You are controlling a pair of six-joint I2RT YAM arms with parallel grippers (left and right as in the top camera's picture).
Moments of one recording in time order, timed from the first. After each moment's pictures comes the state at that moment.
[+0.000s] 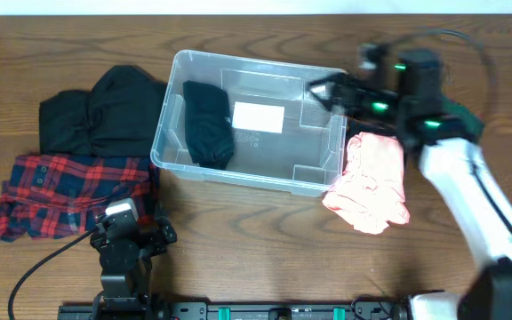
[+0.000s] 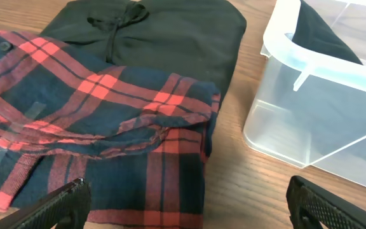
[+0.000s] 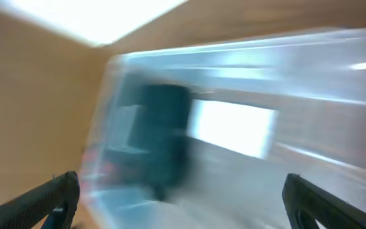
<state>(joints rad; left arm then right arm) -0.03 0.01 0.16 -0.64 -0.21 -0.20 0.08 1.48 1.13 -0.39 -0.56 0.55</state>
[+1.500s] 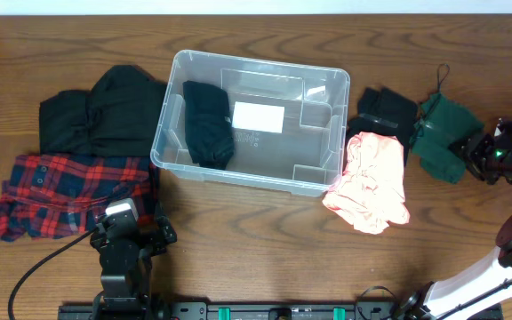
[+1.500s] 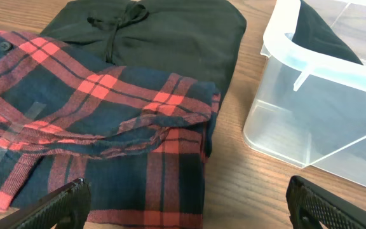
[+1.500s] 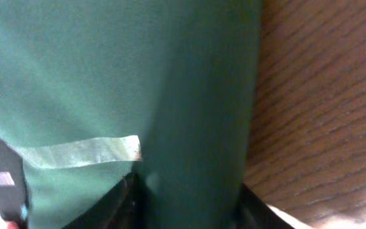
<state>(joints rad) -0.03 0.01 0.16 -0.64 -0.21 -0.20 -0.65 1.95 1.14 -0.50 -0.55 0.16</state>
